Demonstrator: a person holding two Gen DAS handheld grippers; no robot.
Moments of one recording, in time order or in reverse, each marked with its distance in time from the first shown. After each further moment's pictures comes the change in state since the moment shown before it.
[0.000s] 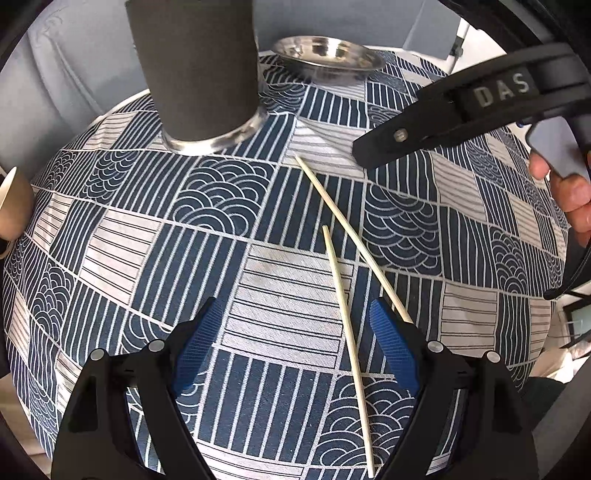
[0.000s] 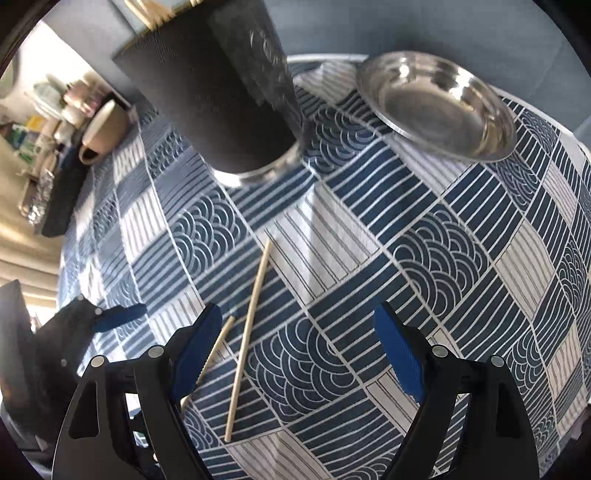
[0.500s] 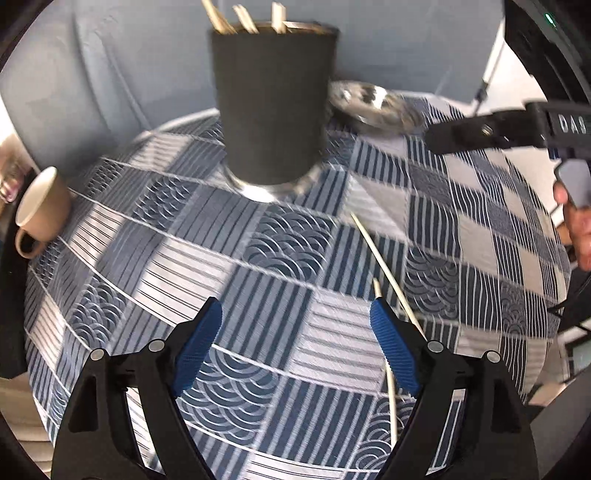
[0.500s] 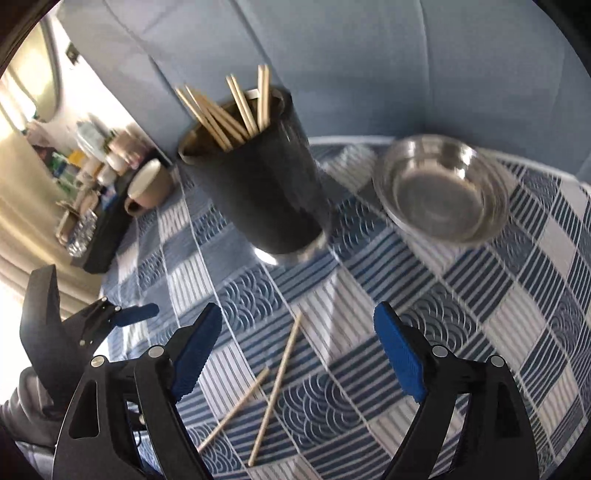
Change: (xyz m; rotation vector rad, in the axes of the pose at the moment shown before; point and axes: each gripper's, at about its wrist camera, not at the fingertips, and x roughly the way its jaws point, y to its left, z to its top) left arm -0.030 0.039 0.015 -0.088 -0.092 0.039; right arm -0.058 -0.005 0.013 -0.006 -0.225 0.106
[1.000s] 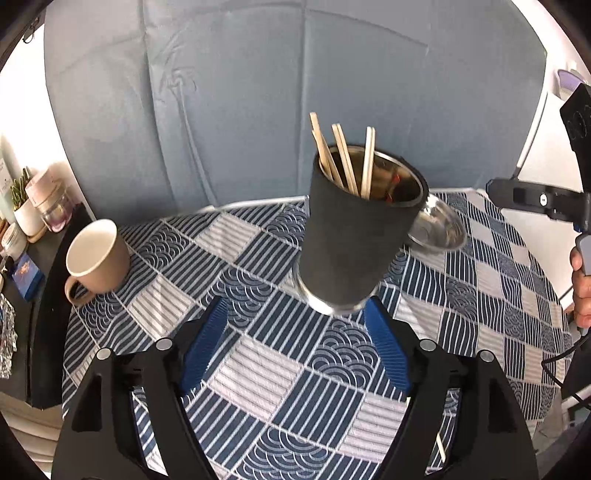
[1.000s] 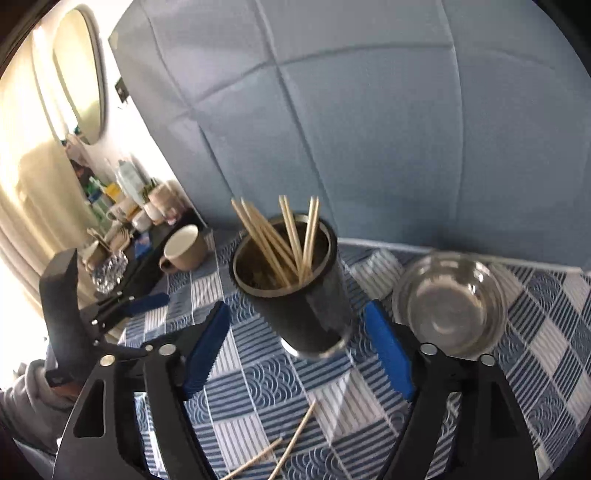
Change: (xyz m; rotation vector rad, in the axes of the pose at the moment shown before) left arm -0.053 0.062 0.060 -0.152 -0.242 0.101; right arm -0.056 0.018 0.056 -0.118 -0.255 0.081
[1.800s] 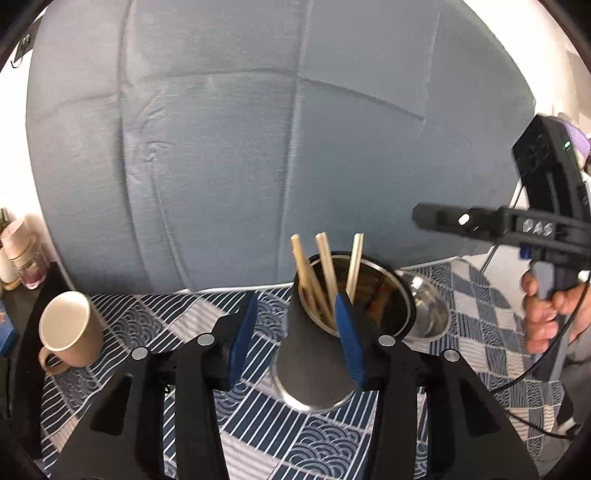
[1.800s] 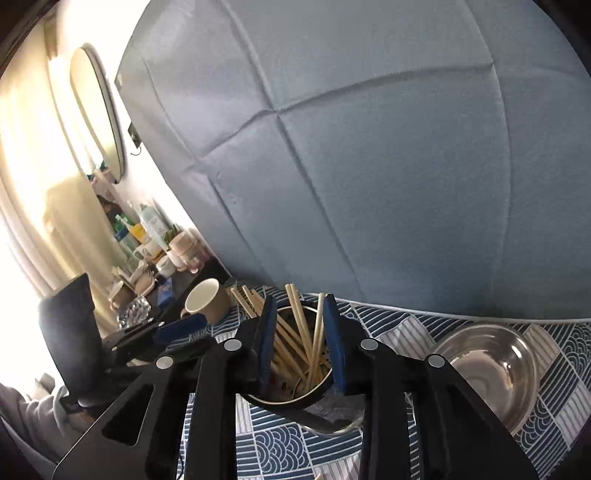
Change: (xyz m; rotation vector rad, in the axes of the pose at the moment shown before) left arm 0.007 -0.001 0.062 -0.034 -0.239 -0.072; right arm 0.023 -0.025 0.069 -0.006 -0.153 0.166
